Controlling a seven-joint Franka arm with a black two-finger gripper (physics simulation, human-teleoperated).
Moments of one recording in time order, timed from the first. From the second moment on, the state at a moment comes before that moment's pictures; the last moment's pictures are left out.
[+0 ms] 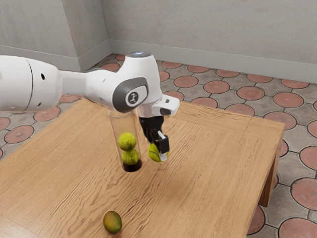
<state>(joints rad) -0.25 0.25 -0.04 -1.86 -0.09 2.09 0.30</state>
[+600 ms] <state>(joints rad) -0.22 0.19 0.11 -1.52 0.07 1.76 0.30</state>
